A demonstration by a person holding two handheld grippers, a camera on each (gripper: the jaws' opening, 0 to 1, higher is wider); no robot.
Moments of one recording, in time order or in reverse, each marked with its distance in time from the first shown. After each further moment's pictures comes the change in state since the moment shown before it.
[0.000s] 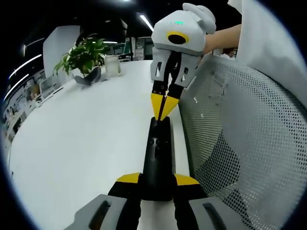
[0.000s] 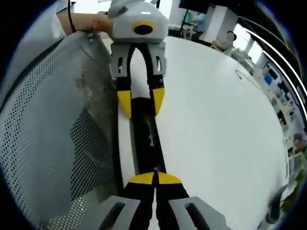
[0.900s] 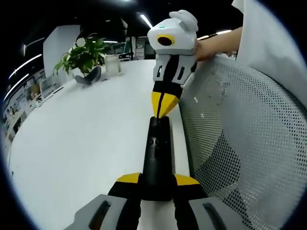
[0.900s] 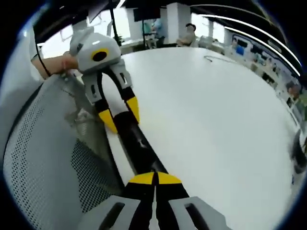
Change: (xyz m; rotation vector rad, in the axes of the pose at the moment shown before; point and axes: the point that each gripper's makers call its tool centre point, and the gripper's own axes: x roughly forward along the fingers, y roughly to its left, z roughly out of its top) left arm 0.000 0.000 0.000 -0.003 0.005 0.002; right arm -0.004 -0.006 -0.004 0.358 -0.149 -0.013
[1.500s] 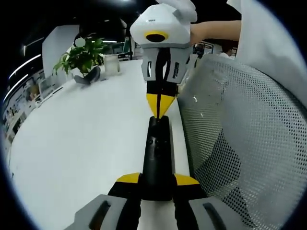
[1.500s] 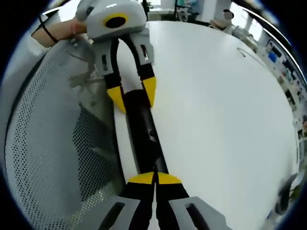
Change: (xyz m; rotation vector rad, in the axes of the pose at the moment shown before) left arm 0.000 -0.001 0.000 0.017 0.013 -0.003; right arm 0.002 0.000 -0.005 -0.178 0.292 0.094
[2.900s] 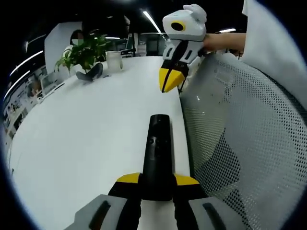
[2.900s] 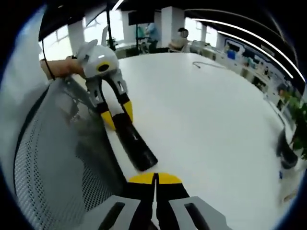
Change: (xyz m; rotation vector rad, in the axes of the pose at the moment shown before) left arm -0.001 0.002 -0.001 -0.037 0.001 0.007; right arm -0.044 -0.004 -0.014 0.201 -0.340 -0.153
